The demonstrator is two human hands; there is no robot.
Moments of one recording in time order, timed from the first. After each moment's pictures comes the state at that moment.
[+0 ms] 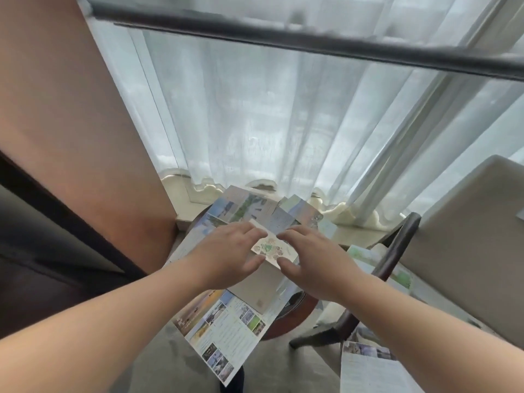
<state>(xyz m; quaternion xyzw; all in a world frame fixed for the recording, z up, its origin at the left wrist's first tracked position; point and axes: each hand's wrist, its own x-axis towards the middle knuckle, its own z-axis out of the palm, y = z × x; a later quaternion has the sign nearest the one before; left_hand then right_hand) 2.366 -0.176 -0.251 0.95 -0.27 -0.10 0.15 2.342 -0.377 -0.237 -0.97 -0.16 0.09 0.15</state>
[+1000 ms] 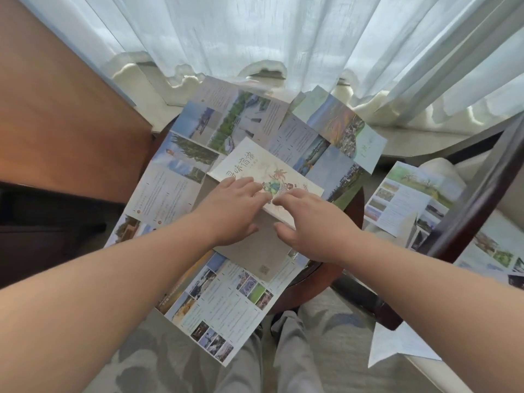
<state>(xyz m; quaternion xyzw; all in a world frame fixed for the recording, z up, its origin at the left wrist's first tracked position) 2.478 -0.202 -0.502 0.91 -0.34 -0.24 0.01 2.445 -0.389 -0.461 -0.93 -0.14 0.28 0.20</state>
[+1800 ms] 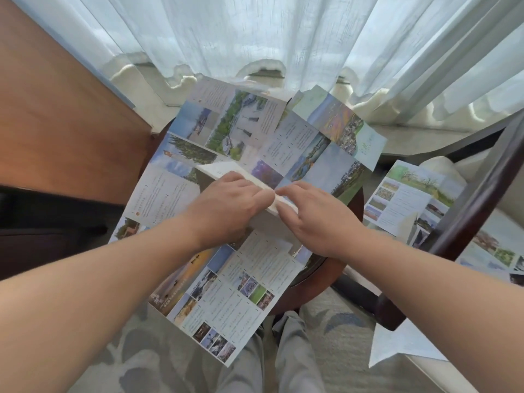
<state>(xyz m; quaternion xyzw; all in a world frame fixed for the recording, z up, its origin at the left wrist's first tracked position) 2.480 -0.202 -0.466 0.88 -0.44 -0.07 0.12 2.451 -0.395 -0.453 -0.92 -0.09 0.27 0.26</state>
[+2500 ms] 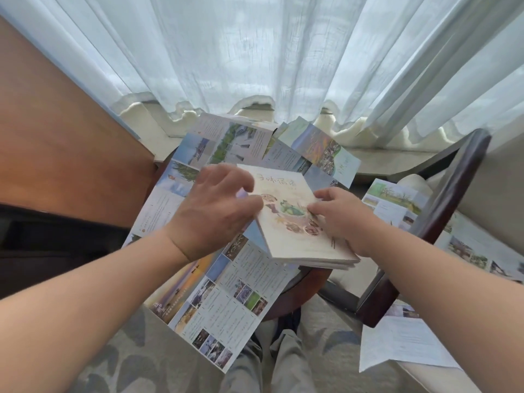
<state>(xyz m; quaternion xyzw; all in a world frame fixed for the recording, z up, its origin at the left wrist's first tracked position) 2.469 -0.203 -0.396 0.88 -0.43 0.13 0.16 2.452 -0.440 -0.415 -0.79 0.27 0.28 0.47</state>
